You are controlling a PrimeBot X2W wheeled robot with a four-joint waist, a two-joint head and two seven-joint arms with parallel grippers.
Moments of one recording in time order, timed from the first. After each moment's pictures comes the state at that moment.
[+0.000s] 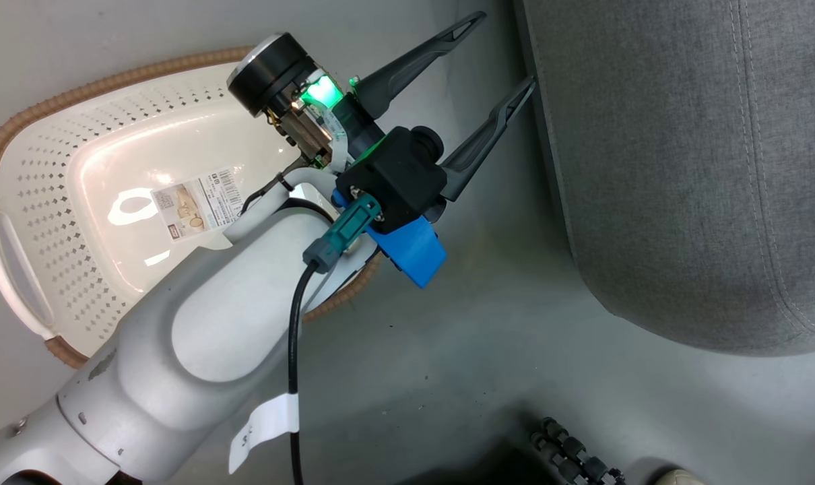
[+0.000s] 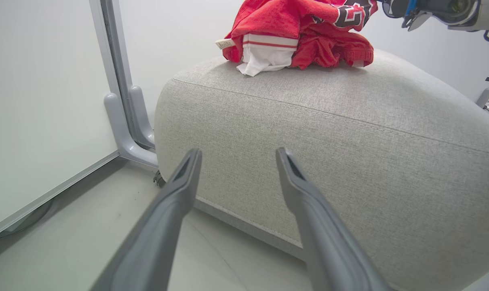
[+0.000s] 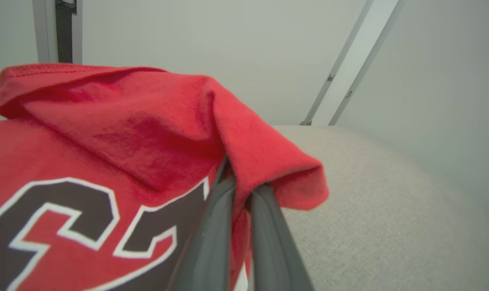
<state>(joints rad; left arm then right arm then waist) -0.95 0.26 -0.85 0.24 -0.25 -0.10 -0.16 -0.96 -0.34 -0.56 0.53 0.05 0.13 -0.26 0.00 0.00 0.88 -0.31</state>
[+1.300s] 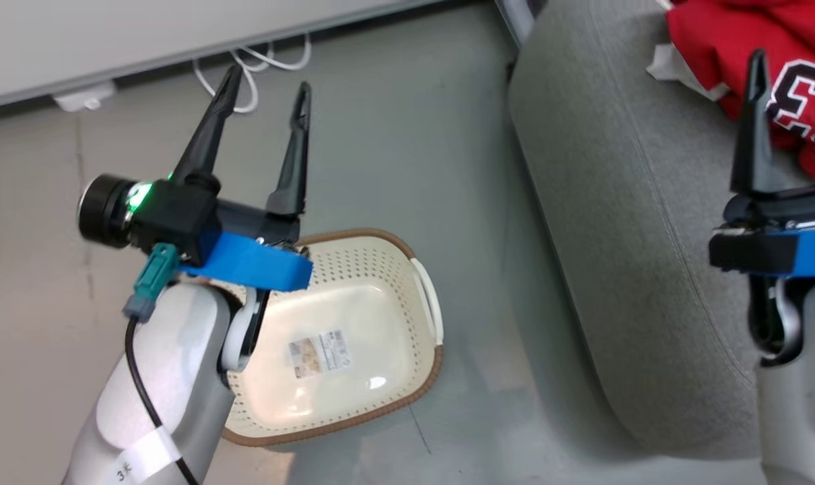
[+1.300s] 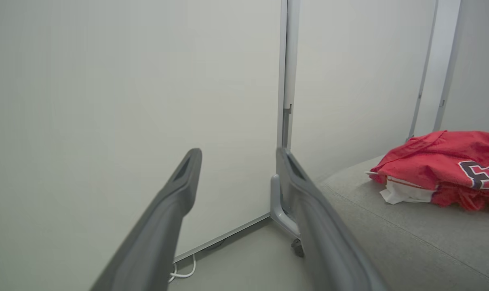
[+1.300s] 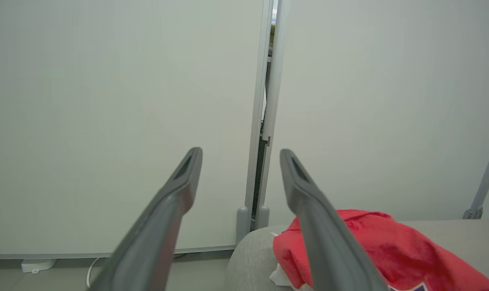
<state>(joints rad) -0.59 0.21 -0.42 0.23 -0.29 0.02 -0.26 -0.50 -0.13 -0.12 0.09 0.10 0.13 -0.26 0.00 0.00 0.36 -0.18</state>
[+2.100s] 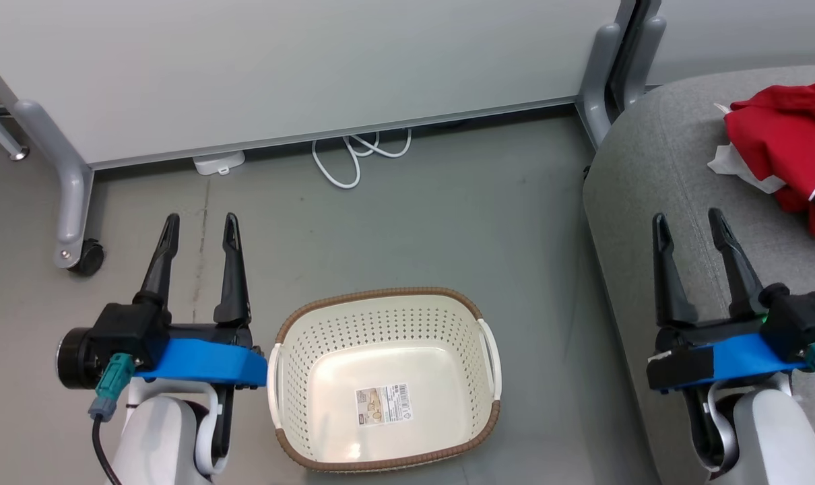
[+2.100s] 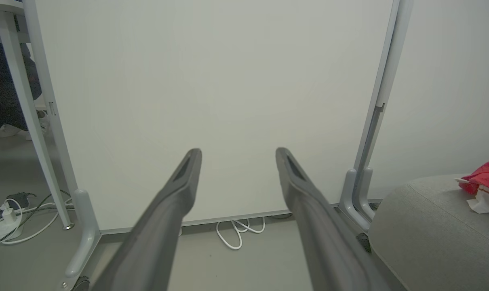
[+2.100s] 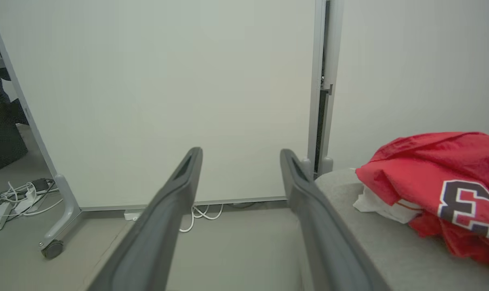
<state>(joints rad) -0.27 0.08 -0.07 0.25 -0.18 -0.08 -0.26 -0.27 -0.06 -0.06 0.19 0.12 0.13 -0.26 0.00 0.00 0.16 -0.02</state>
